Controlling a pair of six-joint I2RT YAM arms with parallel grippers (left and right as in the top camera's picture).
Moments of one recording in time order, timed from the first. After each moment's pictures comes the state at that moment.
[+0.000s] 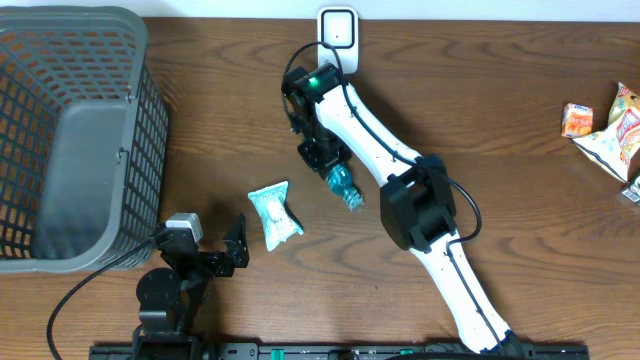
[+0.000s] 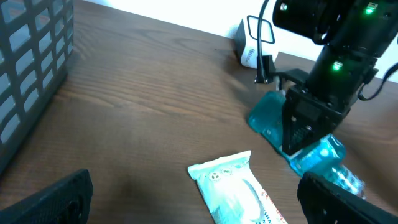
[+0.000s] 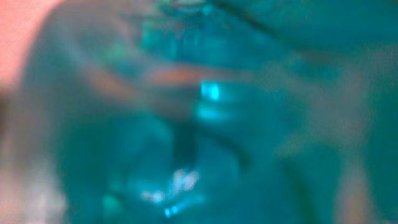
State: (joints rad) left arm -0.03 0.09 0.09 -0.29 0.18 -0.27; right arm 0.62 2.63 2.46 -1.55 0.00 0.09
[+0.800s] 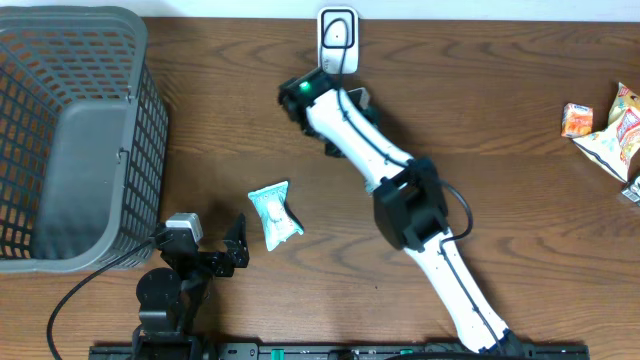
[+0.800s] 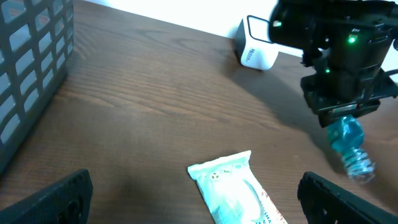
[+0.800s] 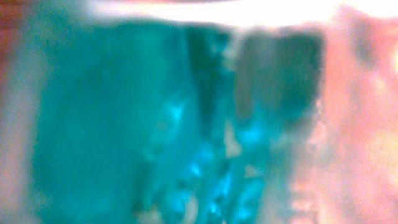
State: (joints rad) left arm -0.03 0.09 0.09 -0.29 0.18 -0.27; right arm 0.62 2.68 2.51 -1.70 0.59 0.80
